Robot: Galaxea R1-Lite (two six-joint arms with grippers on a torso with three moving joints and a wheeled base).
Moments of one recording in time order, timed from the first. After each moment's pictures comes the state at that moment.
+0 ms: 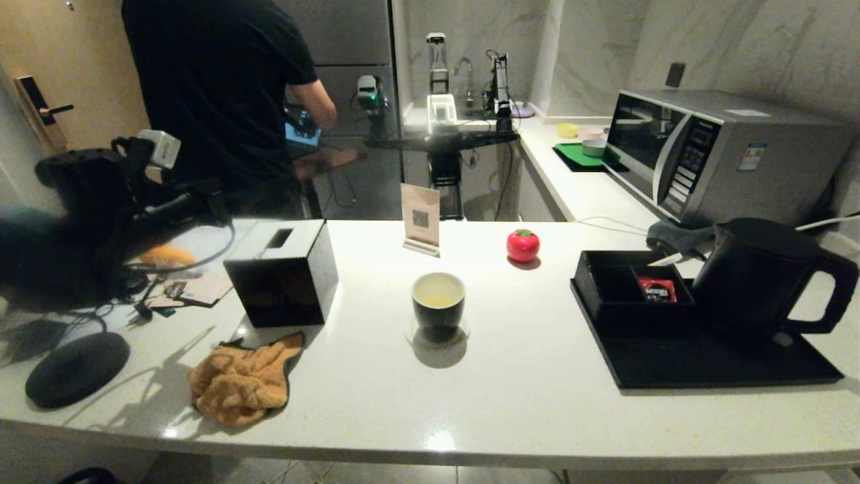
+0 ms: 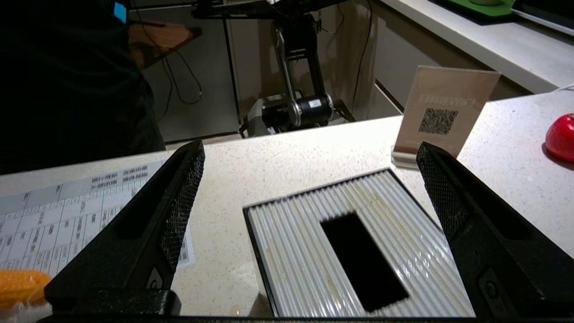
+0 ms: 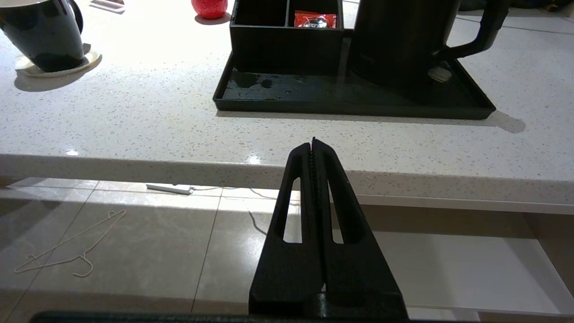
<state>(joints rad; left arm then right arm) 0.19 1.98 -1.08 -0.90 -0.46 -0.02 0.00 0.00 -0.03 0.07 0.00 -0.02</state>
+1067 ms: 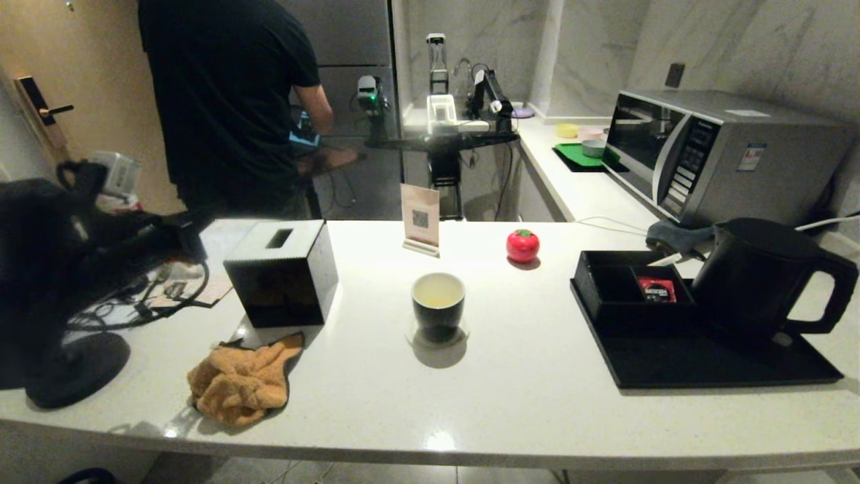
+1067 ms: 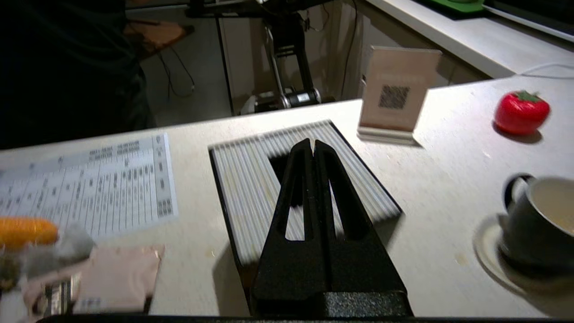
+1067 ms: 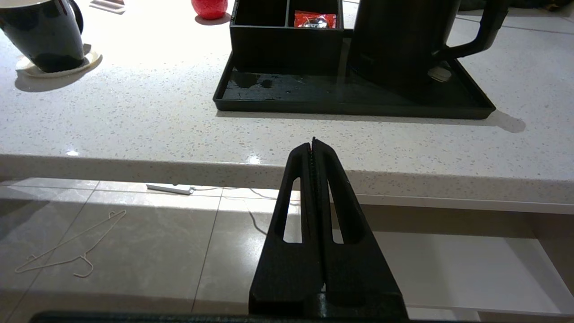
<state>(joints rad) 0.18 1.72 -0.67 -1.06 -0.46 -0.02 0.00 0.00 -0.03 0.07 0.00 -0.02</state>
